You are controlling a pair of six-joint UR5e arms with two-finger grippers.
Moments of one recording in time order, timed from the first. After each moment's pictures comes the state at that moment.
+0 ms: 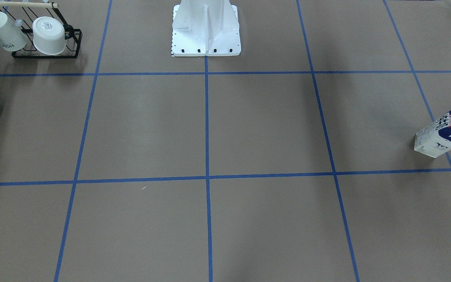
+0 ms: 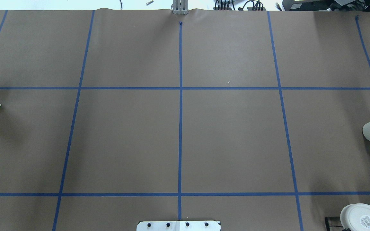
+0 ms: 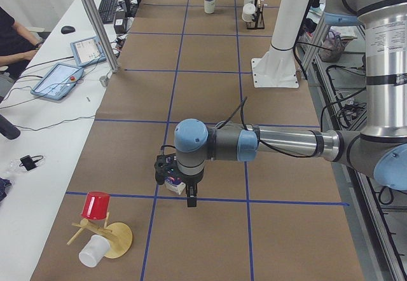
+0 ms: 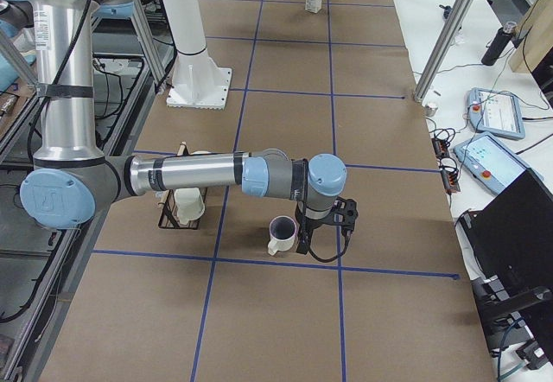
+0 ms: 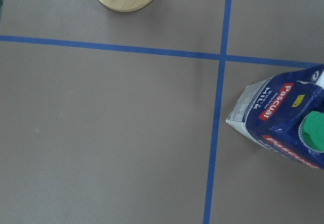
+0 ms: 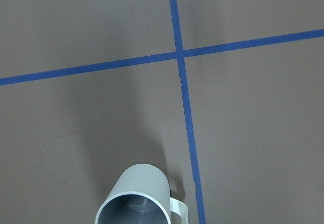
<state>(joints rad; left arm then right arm) -1.63 -1.43 -1.80 -1.51 -2.30 -0.07 1.54 -1.59 1.71 -1.74 2.39 0.13</state>
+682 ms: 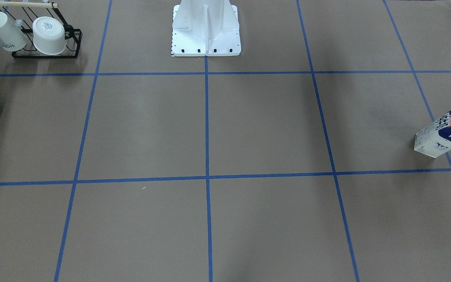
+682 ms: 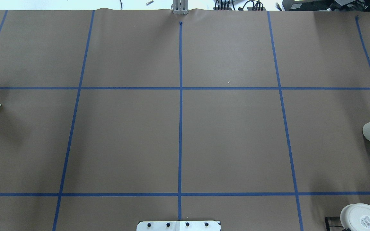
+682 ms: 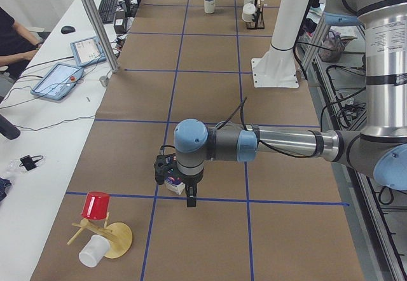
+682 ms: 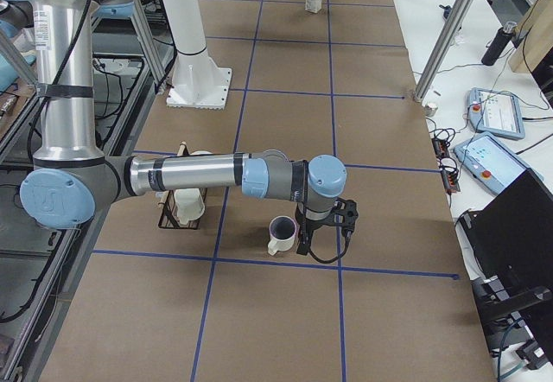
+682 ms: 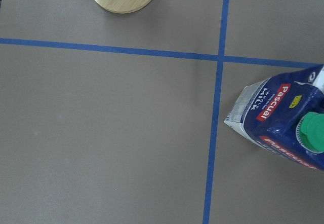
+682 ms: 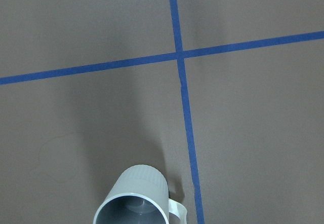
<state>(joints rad) -1.63 -1.43 -1.80 -1.52 -2.30 -0.07 1.54 -1.59 1.70 -1.73 2.39 0.13</state>
